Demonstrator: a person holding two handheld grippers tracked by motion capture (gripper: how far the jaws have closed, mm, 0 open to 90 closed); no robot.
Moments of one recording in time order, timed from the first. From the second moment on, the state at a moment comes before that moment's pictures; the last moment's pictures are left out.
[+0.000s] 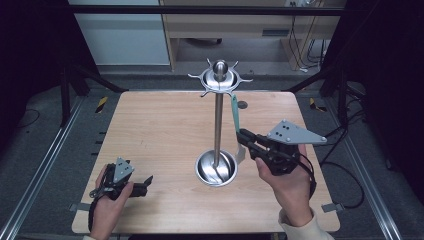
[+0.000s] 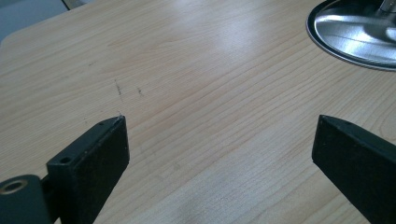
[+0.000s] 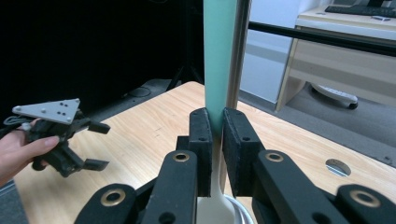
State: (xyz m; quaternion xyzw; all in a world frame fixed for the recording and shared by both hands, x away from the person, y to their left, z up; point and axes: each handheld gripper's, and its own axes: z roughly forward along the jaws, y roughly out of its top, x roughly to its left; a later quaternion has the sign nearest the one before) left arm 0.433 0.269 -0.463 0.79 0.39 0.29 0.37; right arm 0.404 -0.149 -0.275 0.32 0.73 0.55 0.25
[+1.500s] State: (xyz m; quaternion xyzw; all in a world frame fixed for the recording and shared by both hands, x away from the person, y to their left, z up) left arm 0.434 0.271 -0.463 0.79 0.40 0.29 0.36; right arm 0.411 -0.200 -0.261 0.39 0.67 0.52 0.35
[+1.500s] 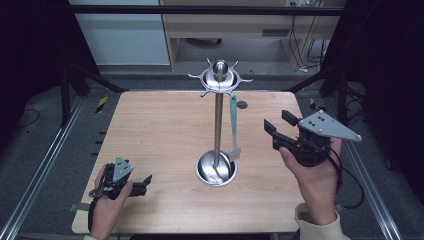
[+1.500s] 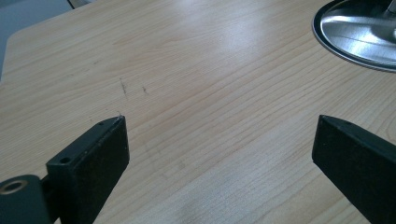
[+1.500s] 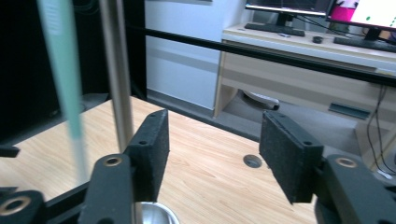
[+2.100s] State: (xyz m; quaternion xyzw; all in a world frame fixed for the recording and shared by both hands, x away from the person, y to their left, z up) left arm 0.434 0.267 -0.463 0.79 0.39 0.29 0.37; right arm 0.429 -0.229 -0.280 0.41 0.67 0.47 0.40
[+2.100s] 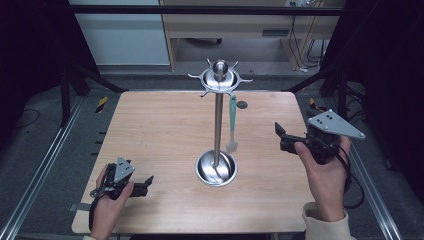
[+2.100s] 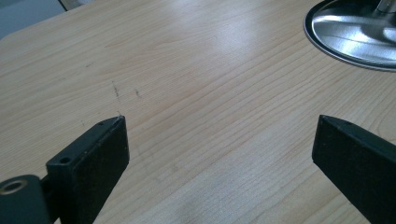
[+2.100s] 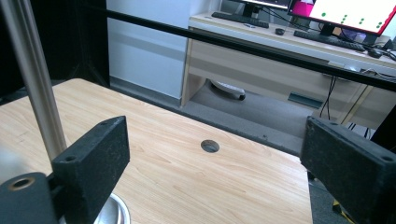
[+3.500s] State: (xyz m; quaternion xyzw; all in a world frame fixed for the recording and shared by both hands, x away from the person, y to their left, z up) left arm 0.434 0.266 -0.464 0.80 0.39 0.29 0.37; right arm 0.489 -0.237 -0.397 0.46 0.74 0.38 0.32
